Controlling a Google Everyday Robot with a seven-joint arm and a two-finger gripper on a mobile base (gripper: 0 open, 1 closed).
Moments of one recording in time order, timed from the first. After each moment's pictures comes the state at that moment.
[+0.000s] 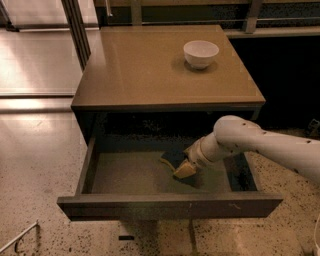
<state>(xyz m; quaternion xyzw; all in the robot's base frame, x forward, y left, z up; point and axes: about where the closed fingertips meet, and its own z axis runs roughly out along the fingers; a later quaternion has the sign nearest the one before) 0.569 -0.084 0.592 -0.52 0.81 0.17 0.23</state>
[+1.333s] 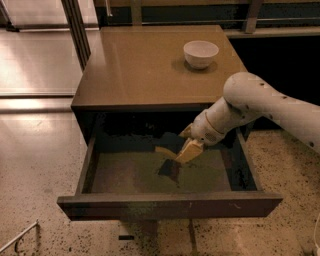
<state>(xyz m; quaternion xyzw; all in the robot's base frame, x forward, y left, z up) 0.557 -0.079 0.703 -0.61 0.74 0.21 0.21</state>
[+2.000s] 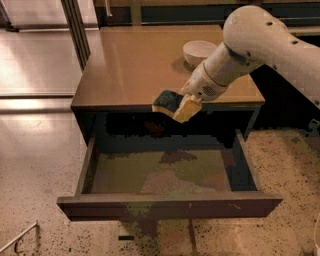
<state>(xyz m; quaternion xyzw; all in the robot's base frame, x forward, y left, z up) 0.604 -0.072 0.825 -0.61 0.74 0.13 0.24</state>
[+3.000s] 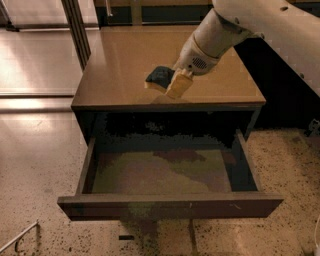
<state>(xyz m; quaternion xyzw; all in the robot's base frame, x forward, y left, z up) 0.636 -0.055 0.885 -0.61 0.75 0.10 0.26</state>
